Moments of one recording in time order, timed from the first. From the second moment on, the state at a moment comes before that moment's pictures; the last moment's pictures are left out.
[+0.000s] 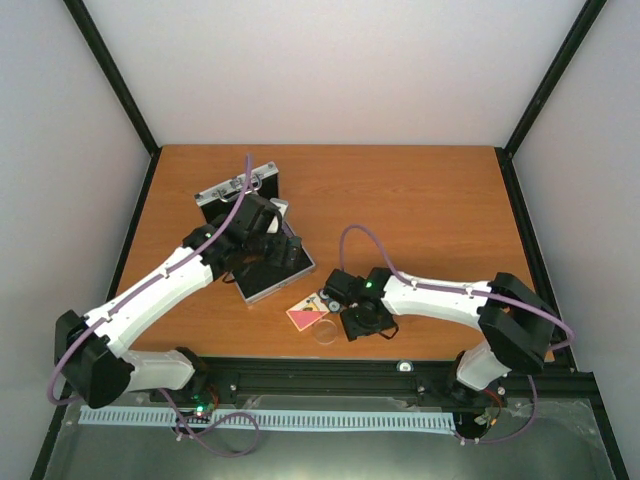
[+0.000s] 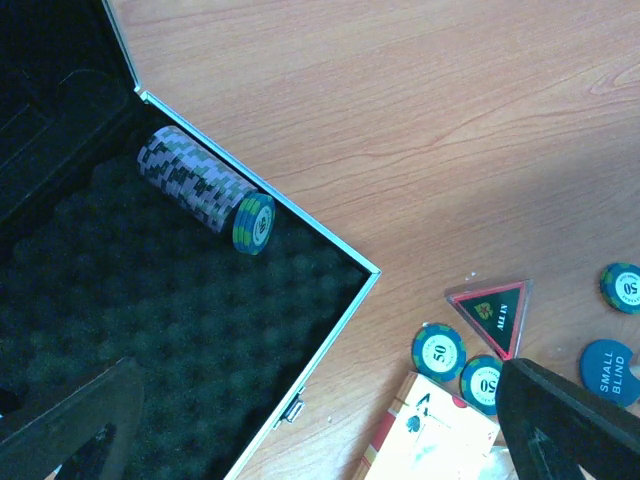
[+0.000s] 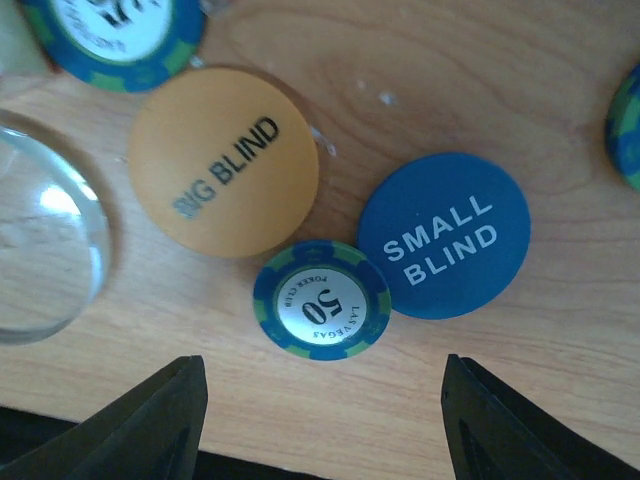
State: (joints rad) left arm -0.67 1.25 1.10 -0.73 -0.10 -0.32; right arm 1.05 1.53 0.93 -0.91 0.06 0.70
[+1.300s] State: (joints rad) left arm -0.67 1.20 1.04 -0.72 -0.10 -0.34; right arm 1.05 1.50 0.88 -0.88 0.10 0.81
